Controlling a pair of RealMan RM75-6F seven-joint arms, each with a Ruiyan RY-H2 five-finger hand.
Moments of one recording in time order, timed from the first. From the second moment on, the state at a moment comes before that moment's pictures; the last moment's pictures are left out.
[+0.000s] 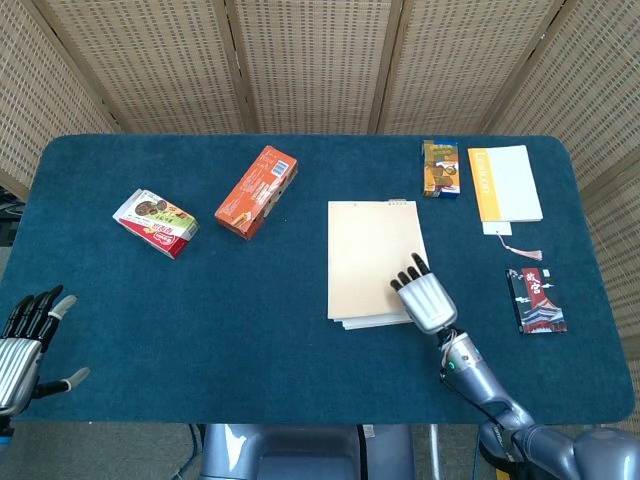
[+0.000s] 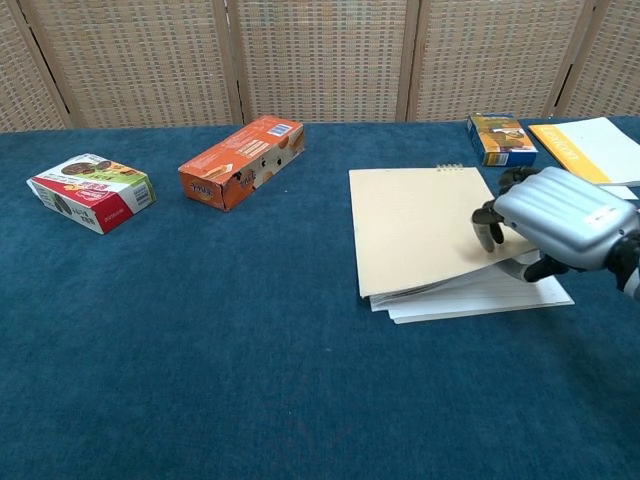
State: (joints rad) left arm -0.05 -1.07 0.03 -1.70 1.62 1.53 0.00; right arm 0.55 -1.77 0.08 -0.90 -1.63 1.23 -0.26
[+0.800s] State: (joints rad) left arm -0.04 -1.08 0.04 -1.71 1.63 1.53 0.01; right arm 0.57 -1.60 -0.08 -0.93 -1.81 1.37 0.03
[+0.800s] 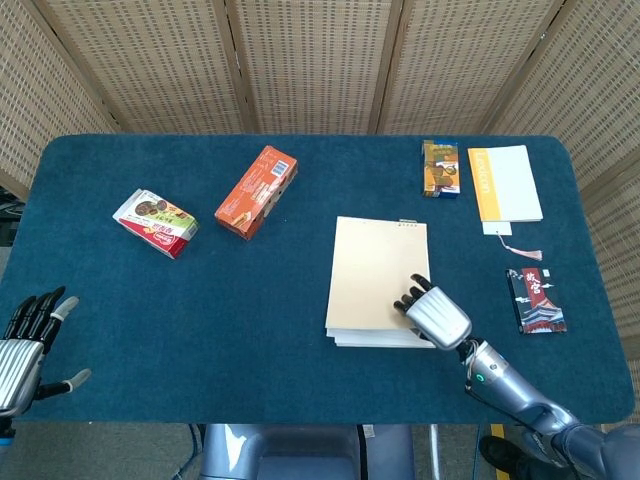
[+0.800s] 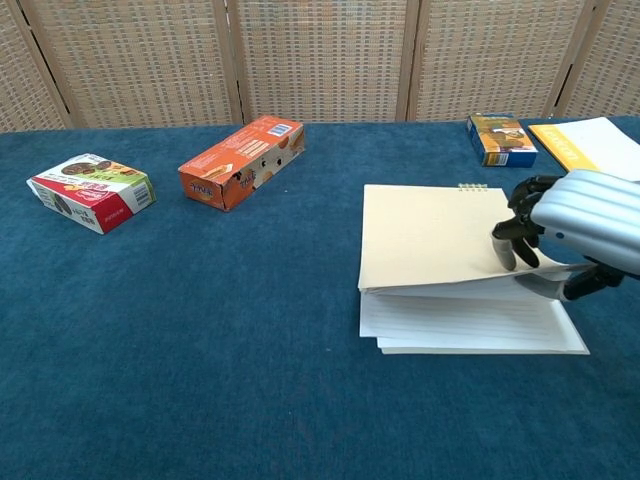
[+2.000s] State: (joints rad) left arm -0.04 -1.09 0.04 -1.70 1.64 1.53 0.03; right arm 0.54 -1.42 -0.32 -0.98 -2.26 1.74 0.03
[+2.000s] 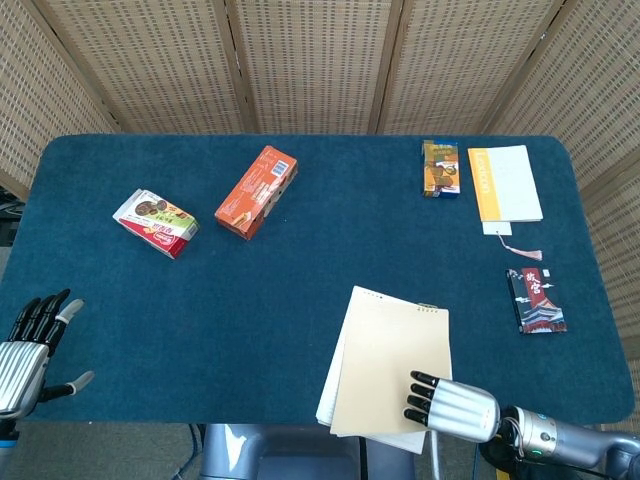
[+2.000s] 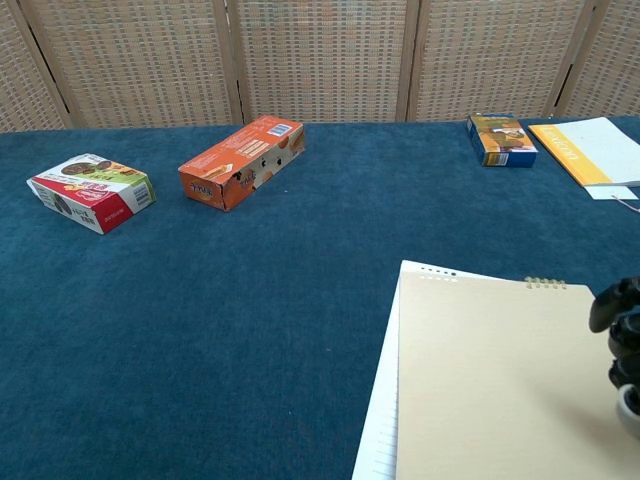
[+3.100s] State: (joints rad) left arm -0.08 -1.08 0.00 -1.74 1.53 1.44 0.05; right arm 0.68 -1.32 0.20 -1.29 -1.05 1.04 0.39
